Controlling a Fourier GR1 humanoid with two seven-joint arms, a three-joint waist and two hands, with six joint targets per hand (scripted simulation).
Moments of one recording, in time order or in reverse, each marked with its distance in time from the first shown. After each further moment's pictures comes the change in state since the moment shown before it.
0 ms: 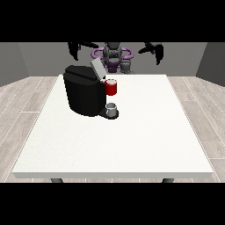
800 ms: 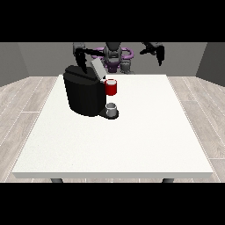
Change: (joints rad) left arm 0.171 0.043 -0.076 -0.353 0.103 0.035 0.092; right arm -0.147 0.029 0.031 0.120 -0.027 0.015 0.006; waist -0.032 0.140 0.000
